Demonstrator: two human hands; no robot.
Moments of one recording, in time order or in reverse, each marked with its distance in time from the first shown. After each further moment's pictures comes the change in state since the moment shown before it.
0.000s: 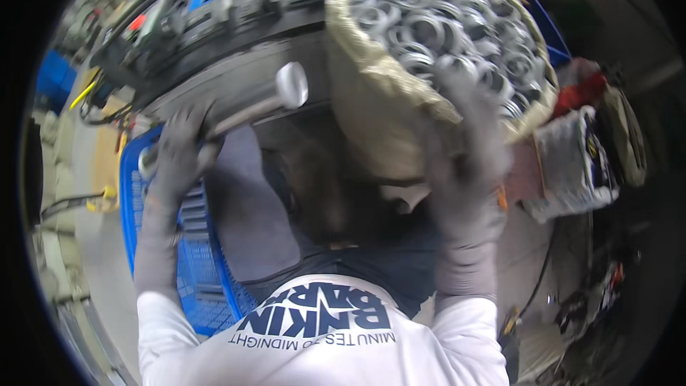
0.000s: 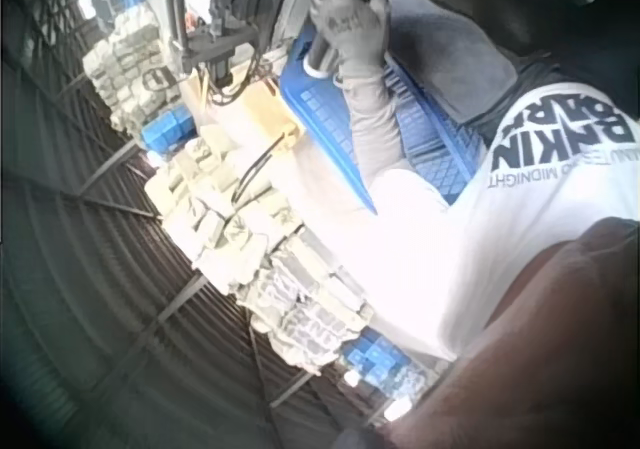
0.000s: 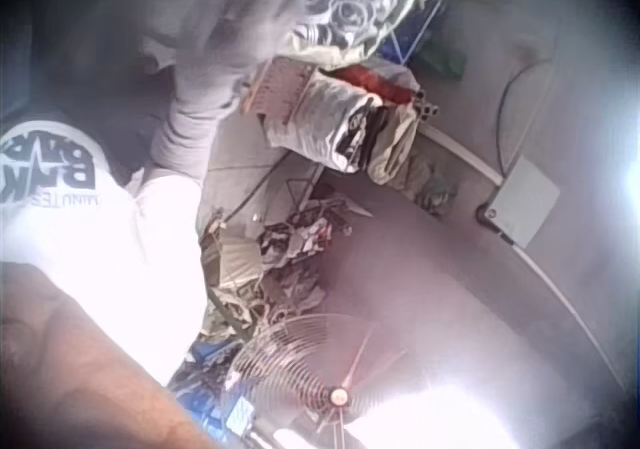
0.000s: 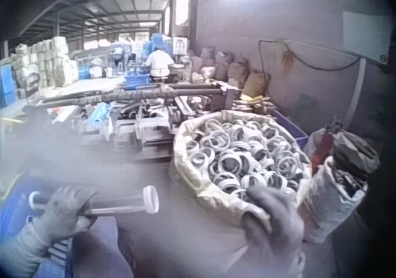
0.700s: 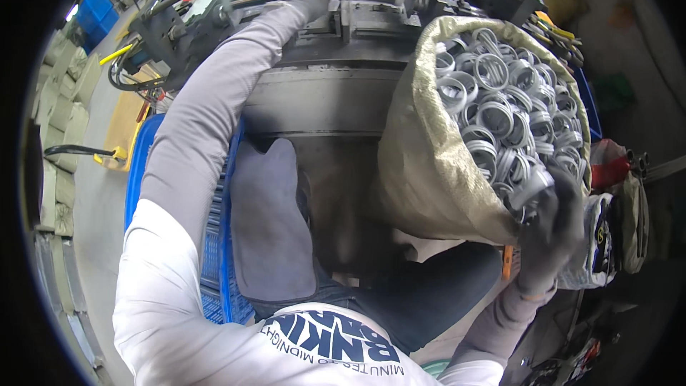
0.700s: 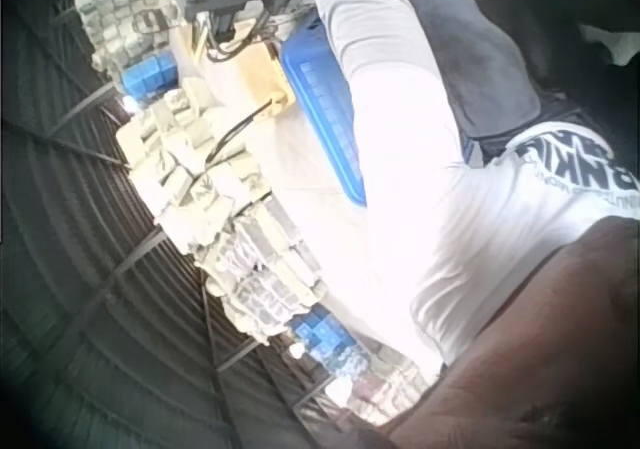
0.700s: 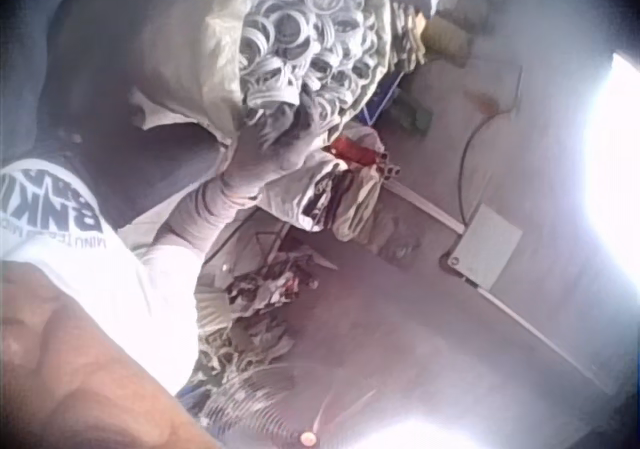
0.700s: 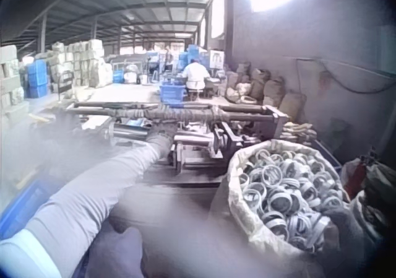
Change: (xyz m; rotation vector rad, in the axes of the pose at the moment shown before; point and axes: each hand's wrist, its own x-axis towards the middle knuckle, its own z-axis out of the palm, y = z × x) left_hand 0.318 -0.179 0.138 0.418 -0.121 -0.268; right_hand 0.052 0.035 0.009 -0.143 -0.023 0.301
